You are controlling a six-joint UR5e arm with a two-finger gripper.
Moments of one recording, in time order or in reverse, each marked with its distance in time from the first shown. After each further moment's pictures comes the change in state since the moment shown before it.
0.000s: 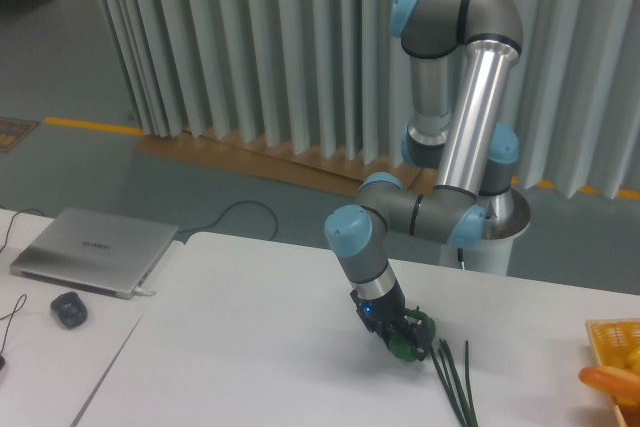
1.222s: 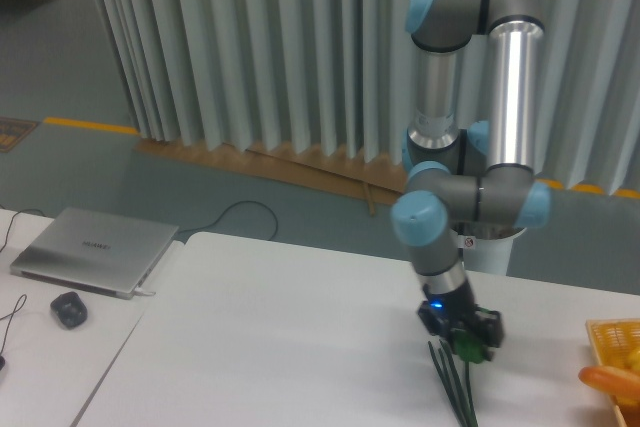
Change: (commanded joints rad) arm 0.311 0.135 0.075 -0.009 -0.037 0.152
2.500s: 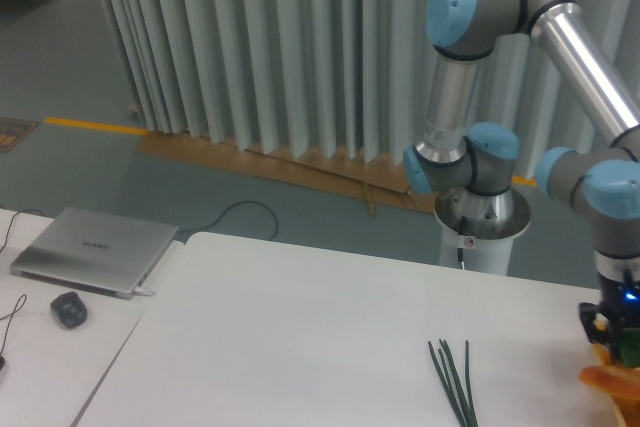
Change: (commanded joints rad) arm 0.408 -0.046 0.131 -0.008 -0.144 0.273
